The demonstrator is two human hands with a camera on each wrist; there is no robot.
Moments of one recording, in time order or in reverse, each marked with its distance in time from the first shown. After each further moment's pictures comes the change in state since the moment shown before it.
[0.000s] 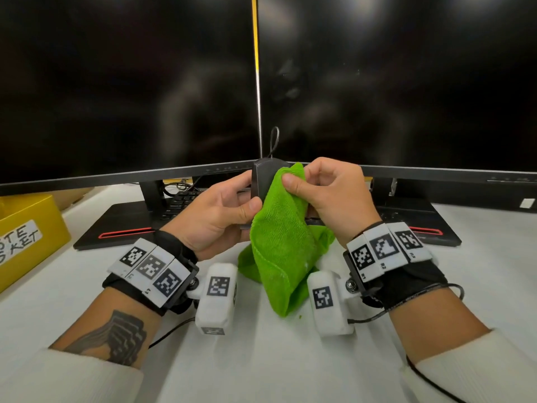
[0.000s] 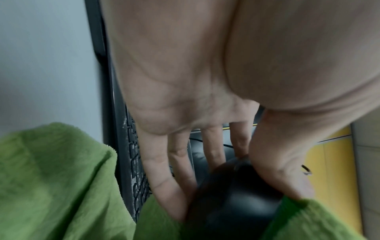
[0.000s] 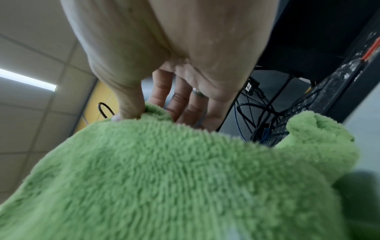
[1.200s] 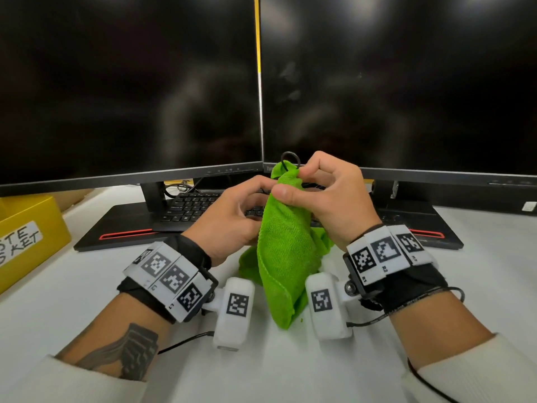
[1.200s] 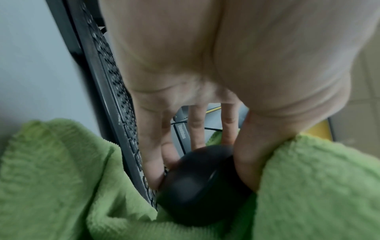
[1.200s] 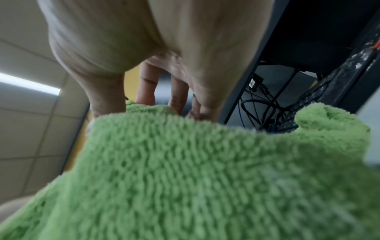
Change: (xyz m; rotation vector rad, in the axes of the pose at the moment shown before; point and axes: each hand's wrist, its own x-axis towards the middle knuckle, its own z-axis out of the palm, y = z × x) left_hand 0.011 -0.010 0.008 0.344 0.155 0.004; right_hand -0.005 -0.006 0.000 0.030 -0.090 -0.076
